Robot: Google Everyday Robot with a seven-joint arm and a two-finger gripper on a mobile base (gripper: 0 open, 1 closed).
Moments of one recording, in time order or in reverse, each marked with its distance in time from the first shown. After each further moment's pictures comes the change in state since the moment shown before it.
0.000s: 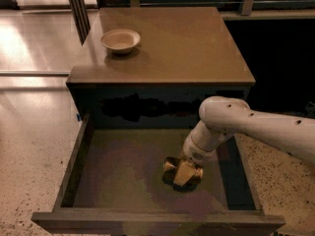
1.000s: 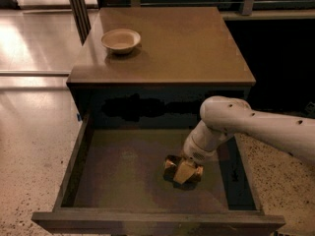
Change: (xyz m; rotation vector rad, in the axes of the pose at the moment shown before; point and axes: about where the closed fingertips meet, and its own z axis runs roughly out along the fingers) arm 0.000 0.000 0.000 0.000 0.000 0.000
